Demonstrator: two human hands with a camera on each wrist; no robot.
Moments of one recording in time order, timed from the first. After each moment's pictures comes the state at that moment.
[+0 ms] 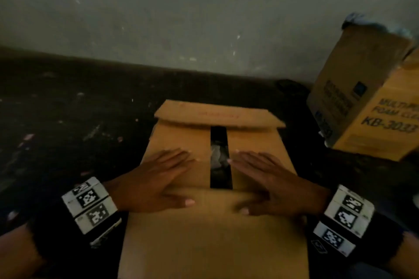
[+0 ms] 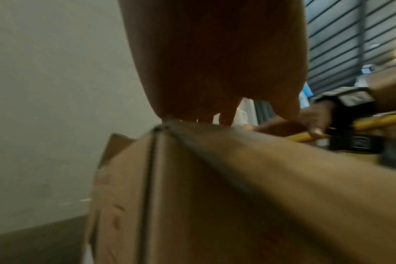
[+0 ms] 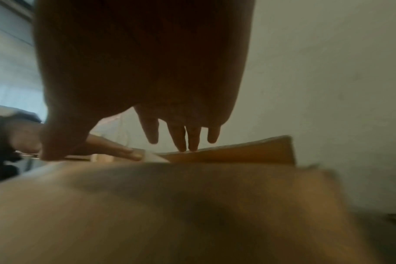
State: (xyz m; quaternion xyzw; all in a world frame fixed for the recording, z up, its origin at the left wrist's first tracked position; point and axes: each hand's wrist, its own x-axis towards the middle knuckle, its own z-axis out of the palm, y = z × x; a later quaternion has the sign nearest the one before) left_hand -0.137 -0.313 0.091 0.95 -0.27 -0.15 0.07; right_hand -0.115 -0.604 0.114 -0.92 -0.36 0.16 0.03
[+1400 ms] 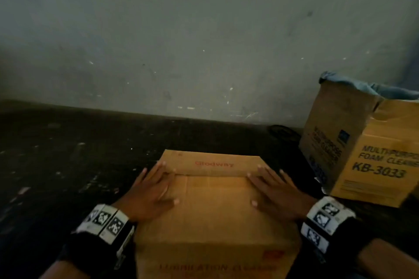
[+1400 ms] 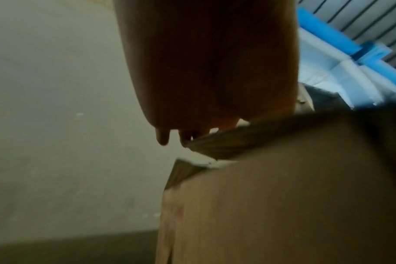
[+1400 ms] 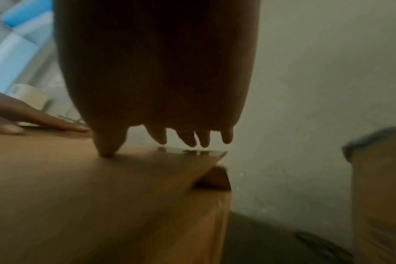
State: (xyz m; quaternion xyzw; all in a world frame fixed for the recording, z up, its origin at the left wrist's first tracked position) left_hand -0.071 -0.293 0.101 0.99 -0.12 -0.06 0.07; right_hand -0.054 -0.623 0.139 -0.97 -0.20 0.12 -0.07
